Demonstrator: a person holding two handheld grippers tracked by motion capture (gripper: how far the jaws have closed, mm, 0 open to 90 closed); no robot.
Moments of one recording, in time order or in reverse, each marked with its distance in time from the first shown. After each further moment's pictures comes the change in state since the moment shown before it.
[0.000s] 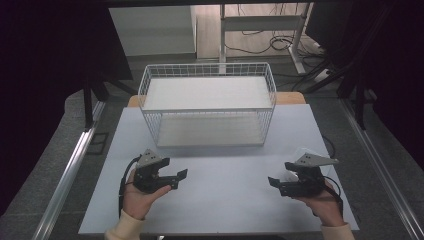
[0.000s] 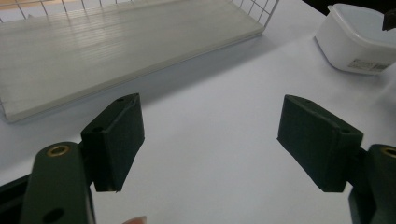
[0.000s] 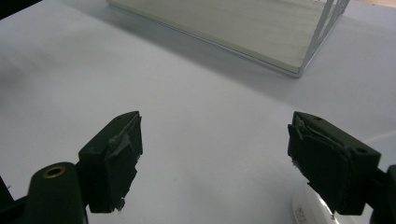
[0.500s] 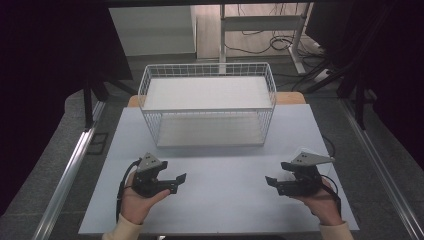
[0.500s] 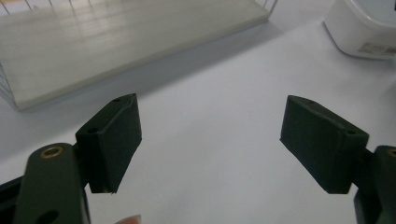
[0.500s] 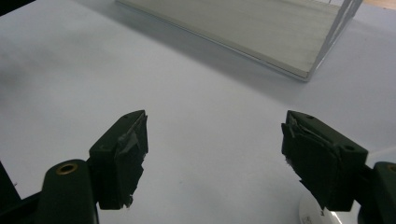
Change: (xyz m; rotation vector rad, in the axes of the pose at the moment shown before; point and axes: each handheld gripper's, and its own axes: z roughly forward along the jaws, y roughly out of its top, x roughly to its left) left arm -0.004 -0.007 -0.005 0.048 0.015 0.021; right arm 0.006 0.007 0.003 0.016 0.016 -0.021
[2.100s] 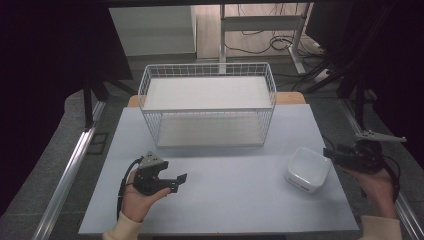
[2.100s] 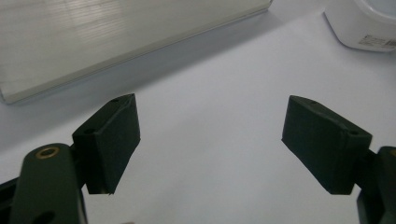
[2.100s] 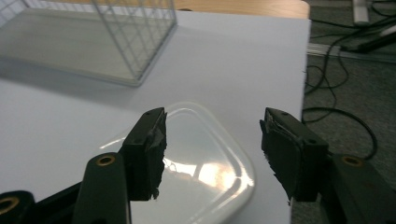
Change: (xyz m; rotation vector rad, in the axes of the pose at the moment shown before) left arm 0.005 0.003 0.007 0.019 0.001 -0.017; right arm -0.129 -0.005 -0.078 -0.025 -0.287 0.242
